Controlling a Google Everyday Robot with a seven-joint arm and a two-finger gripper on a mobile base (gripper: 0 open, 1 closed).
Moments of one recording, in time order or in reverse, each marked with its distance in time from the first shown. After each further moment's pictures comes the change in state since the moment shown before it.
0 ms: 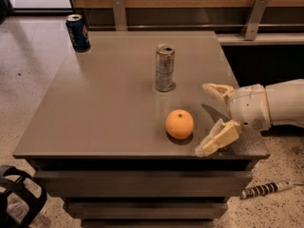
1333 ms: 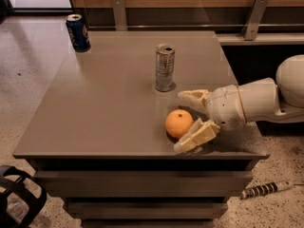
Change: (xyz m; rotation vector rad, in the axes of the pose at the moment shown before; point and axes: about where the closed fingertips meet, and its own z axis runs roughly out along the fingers) arm -0.009 0.007 0.046 -0.108 -0.014 -0.022
